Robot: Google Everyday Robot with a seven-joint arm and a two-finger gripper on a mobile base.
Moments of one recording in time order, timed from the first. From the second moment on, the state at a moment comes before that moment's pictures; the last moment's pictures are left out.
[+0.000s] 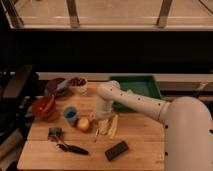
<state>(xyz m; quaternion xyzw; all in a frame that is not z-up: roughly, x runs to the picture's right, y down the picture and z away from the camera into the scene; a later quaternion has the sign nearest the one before) -0.039 0.214 0.848 -0.40 -0.30 -0.26 0.83</state>
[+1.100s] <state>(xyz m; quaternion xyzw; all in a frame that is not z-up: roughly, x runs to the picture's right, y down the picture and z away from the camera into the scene) -0.034 0.216 0.848 -0.41 -0.30 -0.26 0.82</state>
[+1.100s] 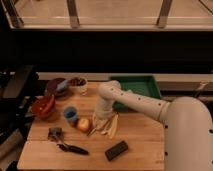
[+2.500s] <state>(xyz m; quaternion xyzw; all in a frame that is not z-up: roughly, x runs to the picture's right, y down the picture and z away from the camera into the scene) -0.001 0.053 0.766 -0.26 -0.28 -0.22 0.90</state>
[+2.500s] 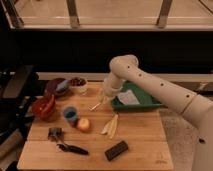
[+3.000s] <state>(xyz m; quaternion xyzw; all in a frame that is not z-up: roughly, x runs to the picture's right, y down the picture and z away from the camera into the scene) -0.005 0.030 0.760 -0.23 -0.28 -0.23 0.91</state>
